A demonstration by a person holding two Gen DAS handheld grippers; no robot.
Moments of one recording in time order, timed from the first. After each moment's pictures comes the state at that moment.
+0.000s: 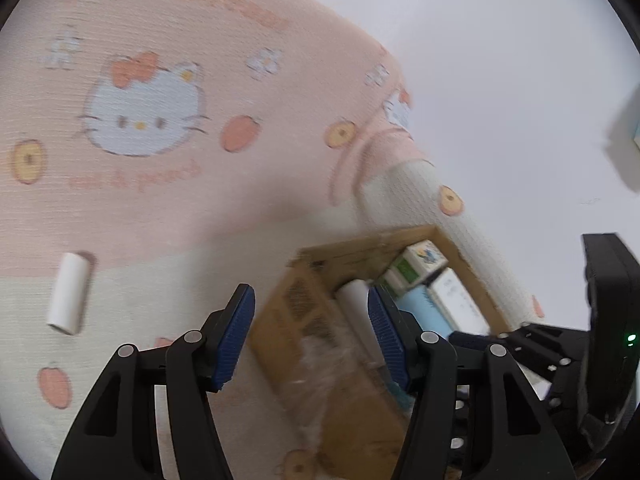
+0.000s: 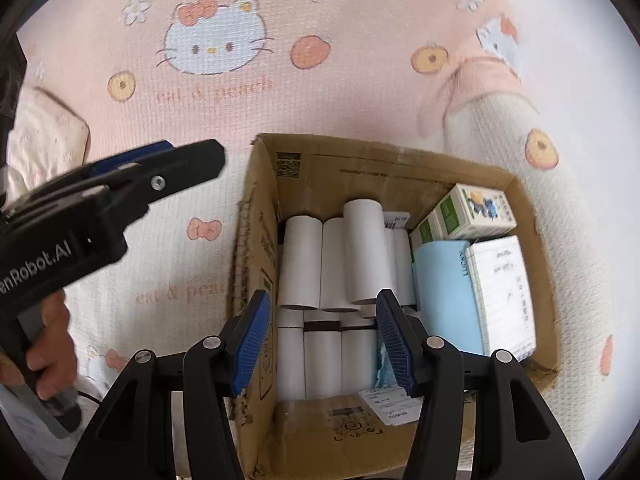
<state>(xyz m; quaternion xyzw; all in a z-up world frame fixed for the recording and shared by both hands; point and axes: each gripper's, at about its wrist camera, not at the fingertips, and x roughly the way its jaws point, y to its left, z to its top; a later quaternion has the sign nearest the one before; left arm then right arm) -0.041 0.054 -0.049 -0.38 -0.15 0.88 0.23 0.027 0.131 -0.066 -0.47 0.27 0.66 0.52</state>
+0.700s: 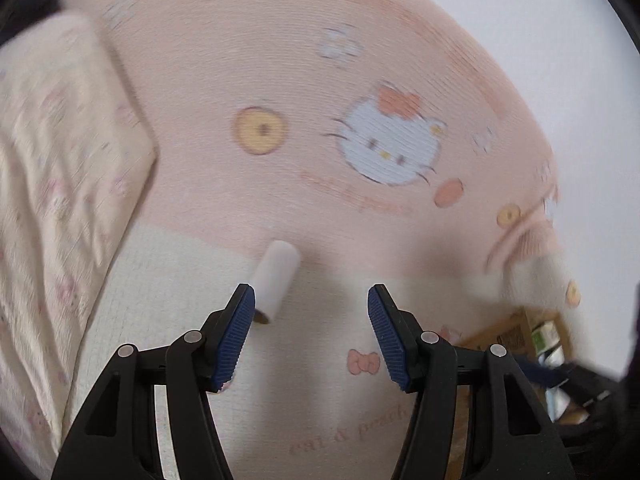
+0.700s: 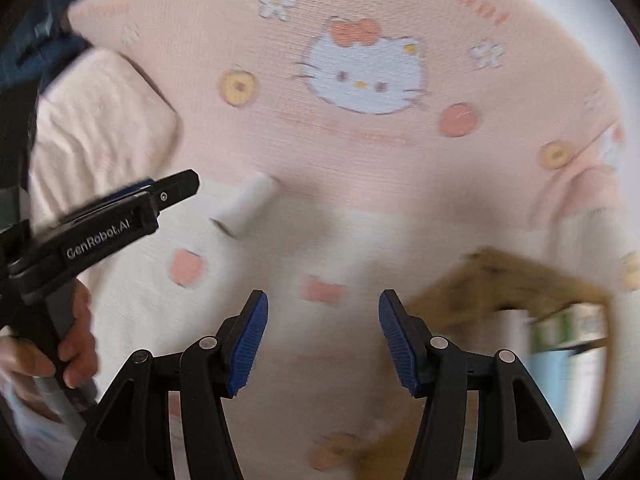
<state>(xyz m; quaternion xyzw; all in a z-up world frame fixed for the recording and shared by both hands) -0.026 -0.135 -0.105 -0.38 -0.26 0.89 0.00 -0.105 0.138 -0.087 -0.42 0.26 0.77 0.40</state>
